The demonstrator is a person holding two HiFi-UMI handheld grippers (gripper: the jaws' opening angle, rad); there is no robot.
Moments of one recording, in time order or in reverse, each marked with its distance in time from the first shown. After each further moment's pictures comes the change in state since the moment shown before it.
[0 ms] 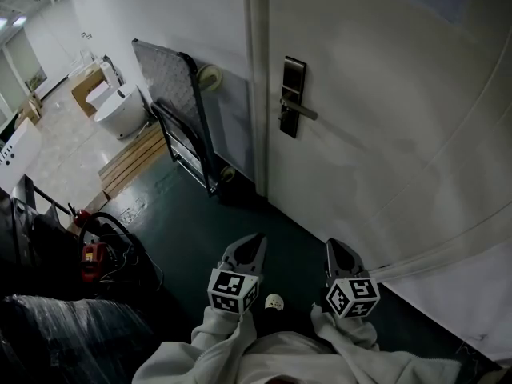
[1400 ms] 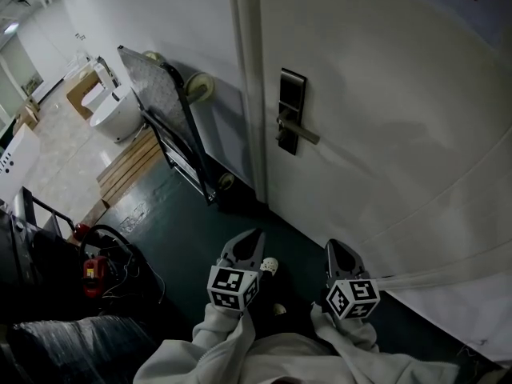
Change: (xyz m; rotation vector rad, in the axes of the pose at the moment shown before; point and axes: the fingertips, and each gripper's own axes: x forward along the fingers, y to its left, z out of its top) left arm 0.092 0.056 0.032 -0.016 0.017 0.025; right arm 0.087 -0.039 0.025 0.029 0.019 -0.018
